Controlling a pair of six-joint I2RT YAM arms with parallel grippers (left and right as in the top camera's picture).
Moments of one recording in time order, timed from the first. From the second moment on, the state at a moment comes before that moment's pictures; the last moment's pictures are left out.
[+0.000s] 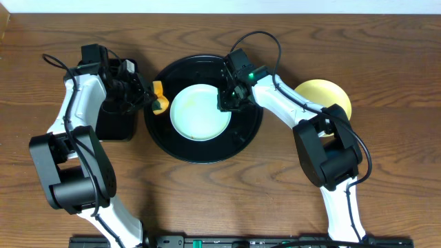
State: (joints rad) left arm 0.21 1.92 1.40 -0.85 0.59 -0.31; right arm 0.54 2.26 1.69 -0.64 -0.28 0.49
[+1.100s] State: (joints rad) left arm 0.20 1.92 1.40 -0.85 0.59 -0.30; right arm 0.54 2.23 1.59 -0.52 -0.25 0.56
